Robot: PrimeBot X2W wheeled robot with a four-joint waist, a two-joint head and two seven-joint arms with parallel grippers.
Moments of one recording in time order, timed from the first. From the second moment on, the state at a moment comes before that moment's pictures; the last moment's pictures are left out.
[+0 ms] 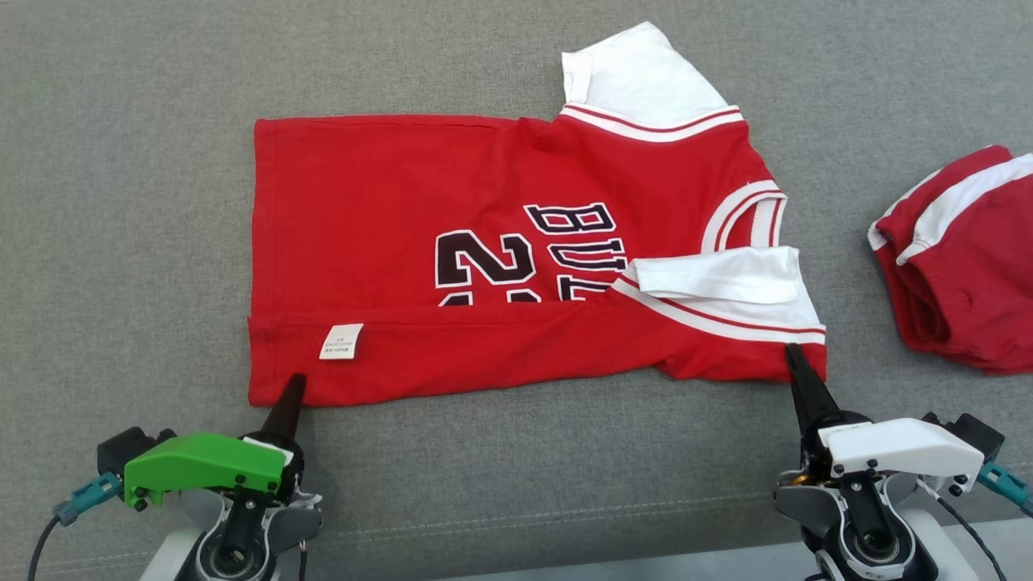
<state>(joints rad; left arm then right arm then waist) -0.15 0.23 -0.41 0.20 -1.70 0.10 -0.14 0.03 -0.10 0.25 0.05 1.51 -0.11 -0.19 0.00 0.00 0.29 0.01</state>
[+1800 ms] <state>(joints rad) 0.11 0.18 -0.38 0.06 -1.67 0.06 -0.24 0.30 -0.18 0.24 -0.10 1.46 -0.09 -0.20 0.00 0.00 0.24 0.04</state>
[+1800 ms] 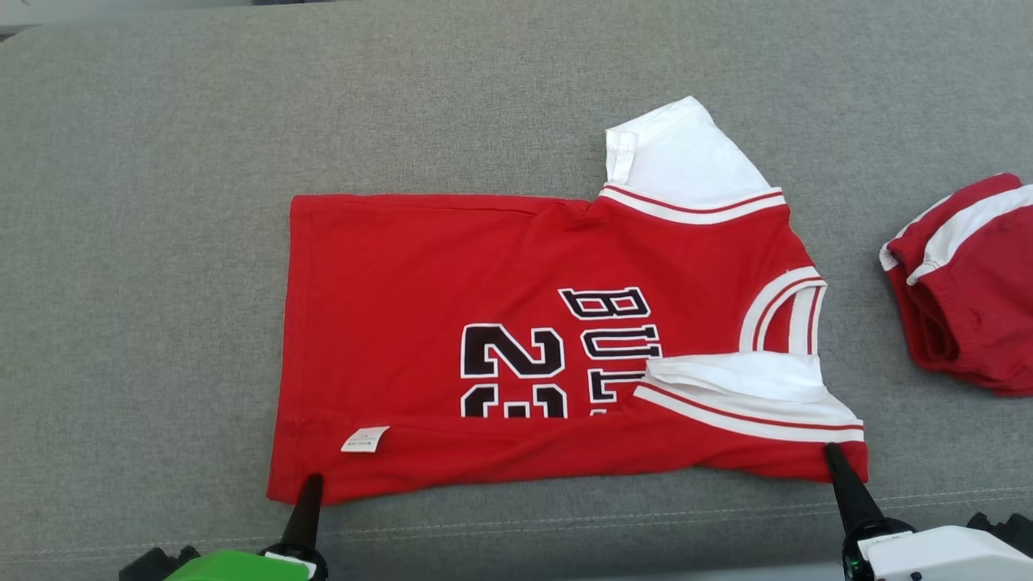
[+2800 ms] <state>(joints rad) 0.11 0.17 -0.41 0.12 -1.65 0.07 -0.24 0.29 -0.21 0.26 -0.04 1.42 -0.12 -0.18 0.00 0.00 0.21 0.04</state>
